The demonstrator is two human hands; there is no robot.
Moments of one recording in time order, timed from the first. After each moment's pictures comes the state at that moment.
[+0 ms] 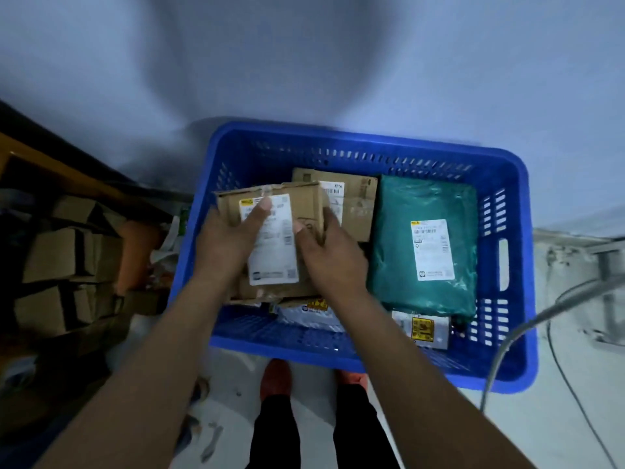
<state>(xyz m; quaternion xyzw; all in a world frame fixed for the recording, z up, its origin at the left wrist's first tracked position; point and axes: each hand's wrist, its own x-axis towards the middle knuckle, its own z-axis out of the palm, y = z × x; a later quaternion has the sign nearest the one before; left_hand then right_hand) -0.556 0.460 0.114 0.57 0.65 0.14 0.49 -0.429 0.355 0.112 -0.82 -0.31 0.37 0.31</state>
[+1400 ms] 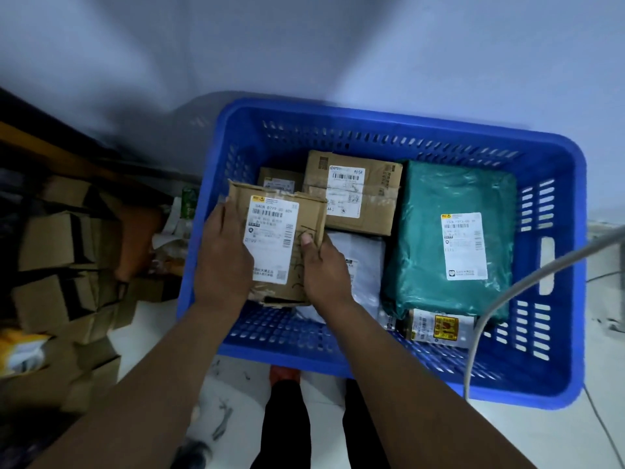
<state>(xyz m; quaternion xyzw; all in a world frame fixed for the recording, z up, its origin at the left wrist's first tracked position) -0.598 0.473 0.036 0.82 0.55 0.08 0.17 -0.477 0.386 0.023 -0.80 -0.19 0.45 0.35</state>
